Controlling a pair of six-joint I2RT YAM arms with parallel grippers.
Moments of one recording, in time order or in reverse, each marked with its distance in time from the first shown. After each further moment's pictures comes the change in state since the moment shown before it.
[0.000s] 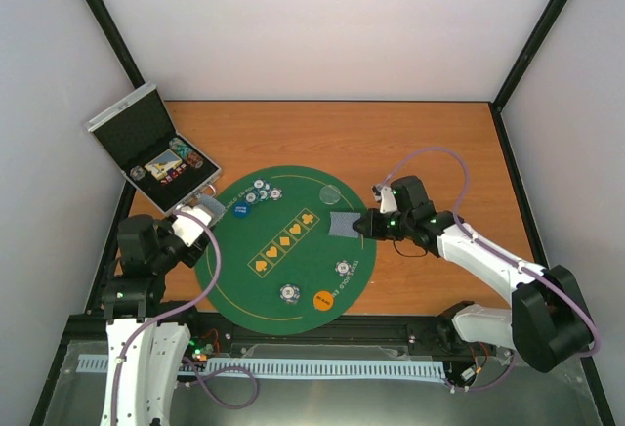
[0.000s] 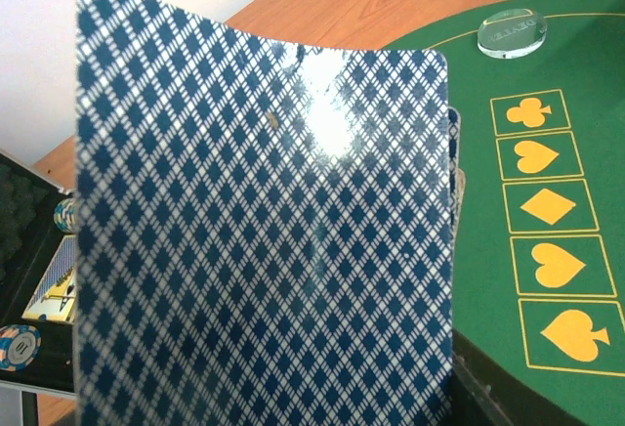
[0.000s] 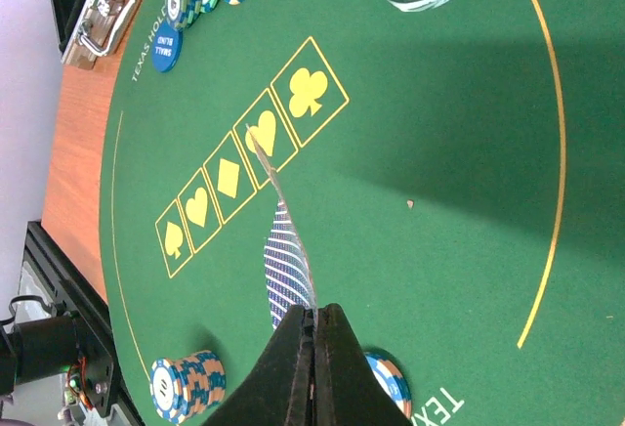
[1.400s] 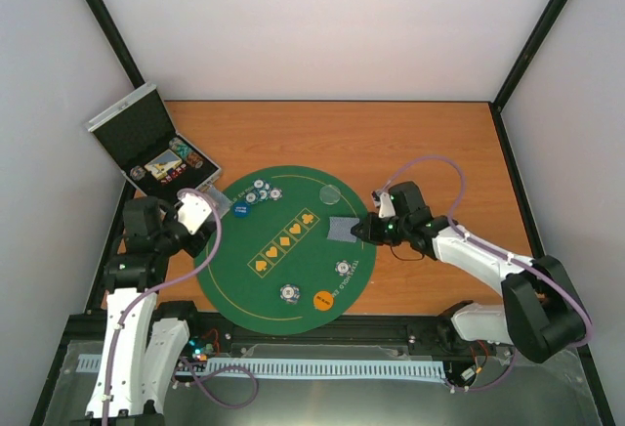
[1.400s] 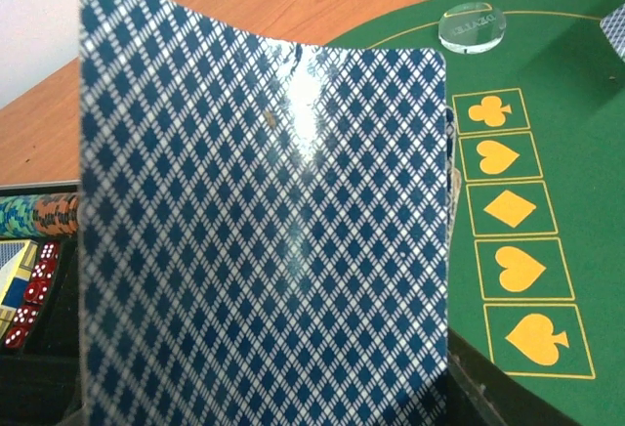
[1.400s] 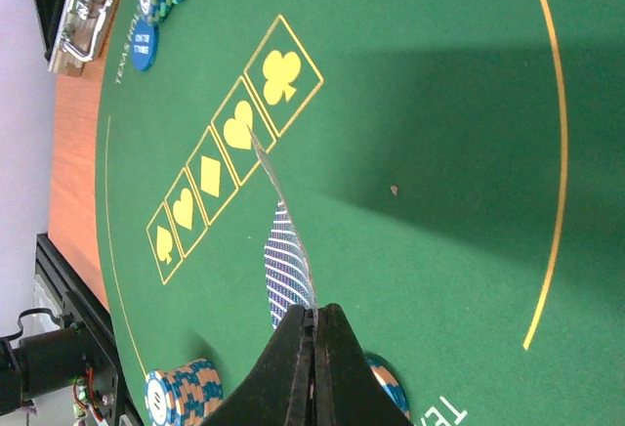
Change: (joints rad) left arm 0.005 0.193 0.044 0.021 0.072 0.004; right arm 0.000 0.052 -0.056 0.102 -0.018 0.077
